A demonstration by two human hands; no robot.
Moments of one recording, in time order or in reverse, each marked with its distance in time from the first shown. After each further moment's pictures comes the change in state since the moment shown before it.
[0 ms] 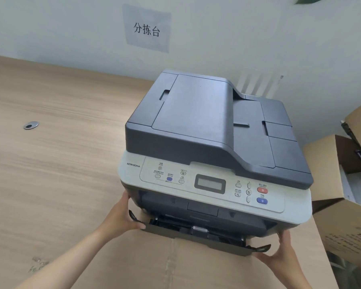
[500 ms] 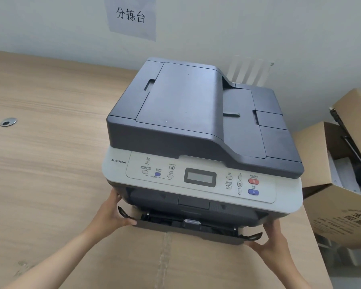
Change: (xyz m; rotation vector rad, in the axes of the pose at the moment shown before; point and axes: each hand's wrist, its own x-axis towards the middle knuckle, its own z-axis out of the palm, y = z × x) left_hand -0.001 -0.007 0.003 -0.116 0.015 0.013; right_hand -0.009 -0.009 -0.001 -0.043 0.009 0.006
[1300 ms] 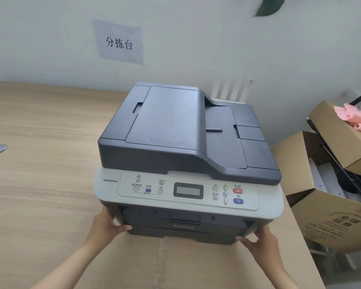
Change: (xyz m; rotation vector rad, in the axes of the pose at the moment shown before) left_hand 0.015 0.025 -0.001 0.155 0.132 -0.119; right_hand 0.013 -0.016 0.001 -0.069 0.123 0.100
